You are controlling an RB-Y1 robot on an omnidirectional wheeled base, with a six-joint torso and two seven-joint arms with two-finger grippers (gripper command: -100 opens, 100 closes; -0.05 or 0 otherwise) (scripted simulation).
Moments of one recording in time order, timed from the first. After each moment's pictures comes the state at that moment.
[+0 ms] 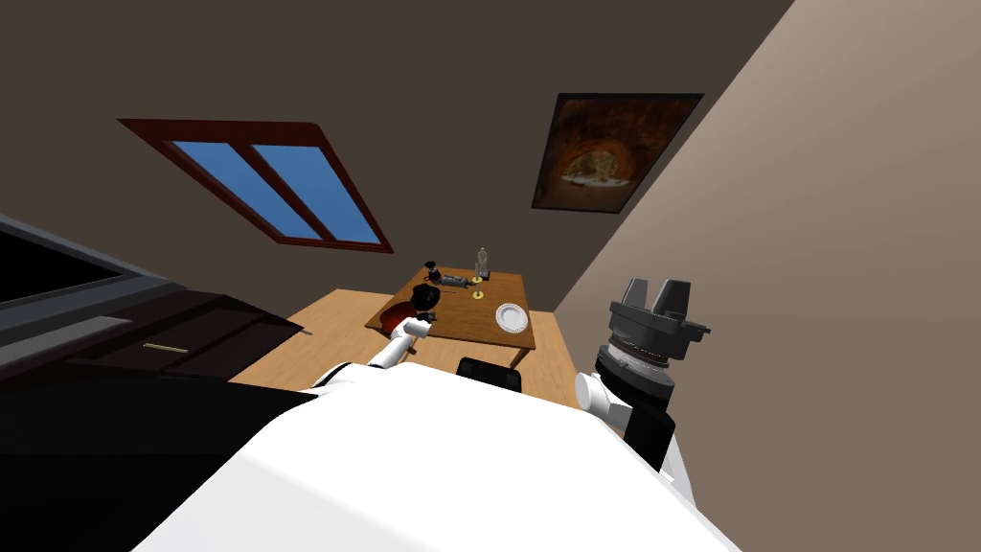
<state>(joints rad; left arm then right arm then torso) -0.11 0.35 0.08 -0.90 -0.09 0.49 -0.19 0.52 -0.03 -0.05 -2.37 0.01 -0.62 0.00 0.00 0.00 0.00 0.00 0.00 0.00</state>
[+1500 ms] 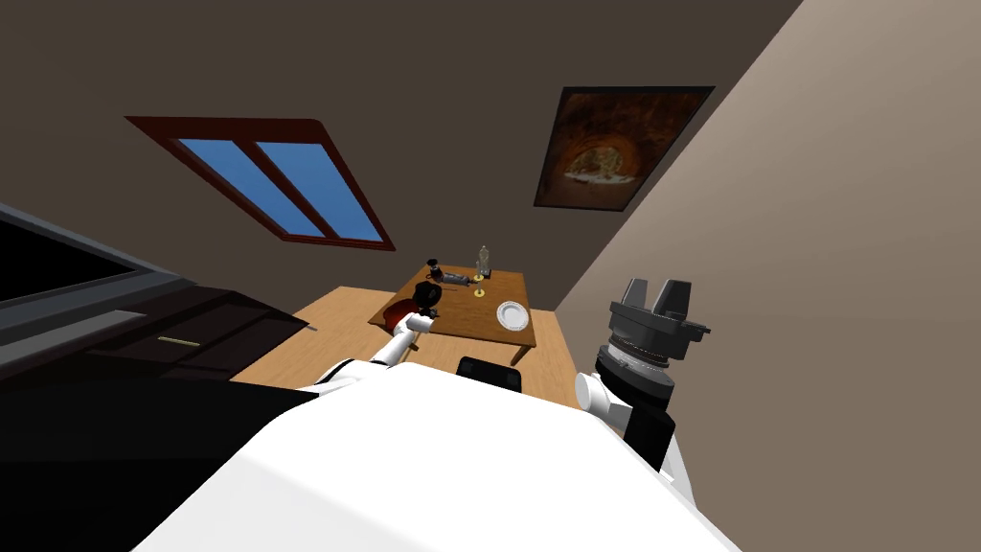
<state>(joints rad) -0.13 0.35 0.08 -0.94 -0.09 0.55 -0.19 0.52 -0.03 -0.05 -2.37 0.01 -0.62 0.00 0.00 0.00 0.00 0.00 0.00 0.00</state>
